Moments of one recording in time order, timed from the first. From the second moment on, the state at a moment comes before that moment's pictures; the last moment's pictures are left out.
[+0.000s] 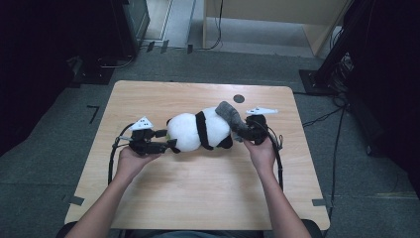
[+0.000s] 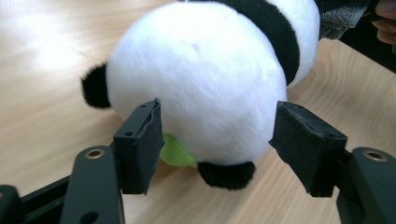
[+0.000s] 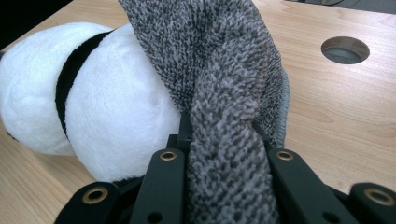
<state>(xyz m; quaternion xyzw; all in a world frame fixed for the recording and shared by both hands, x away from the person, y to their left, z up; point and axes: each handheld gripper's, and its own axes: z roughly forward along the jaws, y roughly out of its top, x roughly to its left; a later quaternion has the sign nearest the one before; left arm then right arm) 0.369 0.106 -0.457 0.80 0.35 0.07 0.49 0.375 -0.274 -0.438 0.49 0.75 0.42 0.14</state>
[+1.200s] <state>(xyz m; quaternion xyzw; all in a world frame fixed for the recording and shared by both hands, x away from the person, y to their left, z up) 0.436 0.093 -0.491 0.85 0.22 -0.02 0.49 0.383 -0.261 -0.445 0.47 0.76 0.42 0.13</state>
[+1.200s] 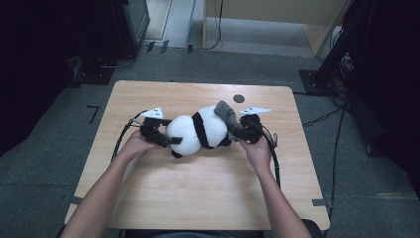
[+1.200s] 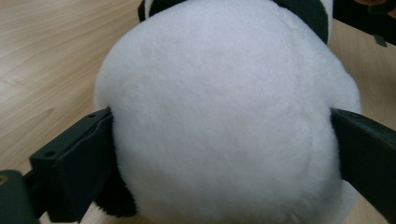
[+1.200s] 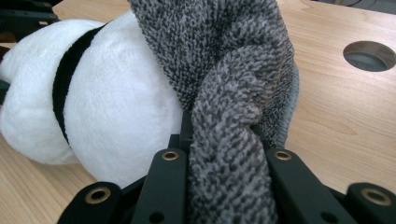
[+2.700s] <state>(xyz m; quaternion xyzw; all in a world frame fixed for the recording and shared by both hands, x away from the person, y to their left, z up) 0.378 0.064 -0.448 0.73 0.43 -0.03 0.53 0.300 -0.139 -0.437 0.32 0.81 0.47 0.12</state>
